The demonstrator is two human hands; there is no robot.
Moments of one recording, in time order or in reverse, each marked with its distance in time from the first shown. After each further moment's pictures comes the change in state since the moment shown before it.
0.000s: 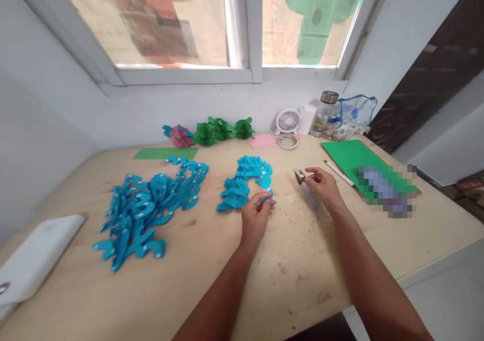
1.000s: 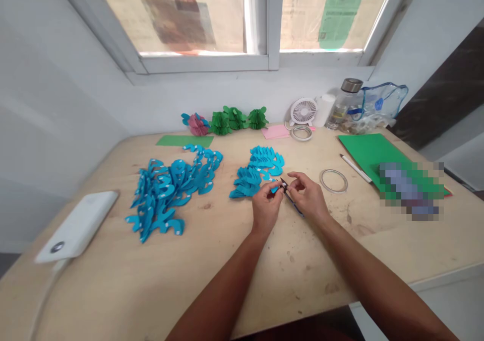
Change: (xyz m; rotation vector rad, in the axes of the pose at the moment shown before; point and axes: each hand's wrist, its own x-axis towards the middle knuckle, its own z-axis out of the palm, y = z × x) left_hand 0.004 0.000 -0.001 0.223 0.063 0.178; right_hand -0.048 -0.035 0.059 -0.020 -0.132 -0.231
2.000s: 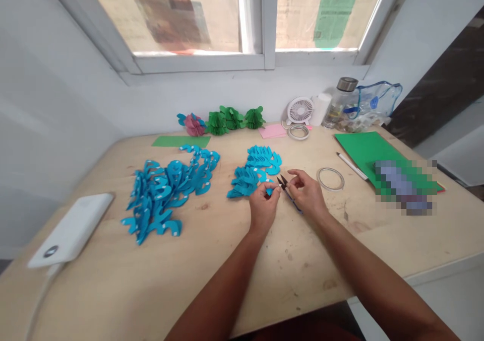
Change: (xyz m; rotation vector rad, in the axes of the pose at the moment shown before) left_hand -0.002 0.005 0.001 0.048 0.063 -0.123; right_hand 0.003 0.001 -0.004 -0.073 0.032 0.027
